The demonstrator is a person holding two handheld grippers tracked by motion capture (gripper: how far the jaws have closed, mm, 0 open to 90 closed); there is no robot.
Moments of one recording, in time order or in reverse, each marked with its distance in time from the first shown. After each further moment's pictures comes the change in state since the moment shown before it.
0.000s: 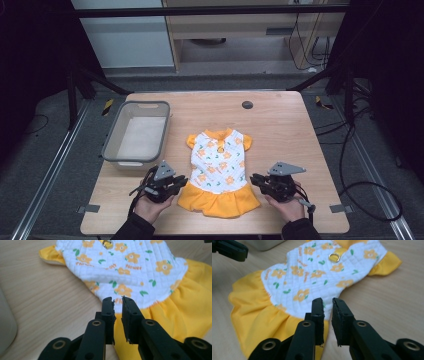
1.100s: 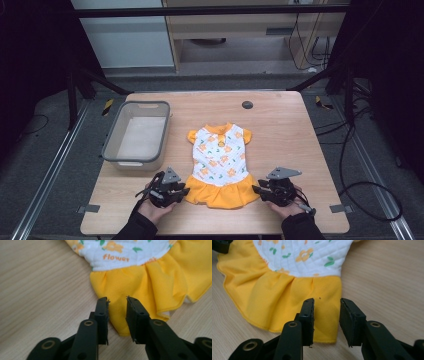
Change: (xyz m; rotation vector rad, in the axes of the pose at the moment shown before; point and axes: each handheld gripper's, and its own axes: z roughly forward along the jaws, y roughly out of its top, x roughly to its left) left arm -0.005 -0.025 0.017 0.162 -0.019 0.026; right arm -0.003 -0.024 0.008 0.152 -0.043 0.017
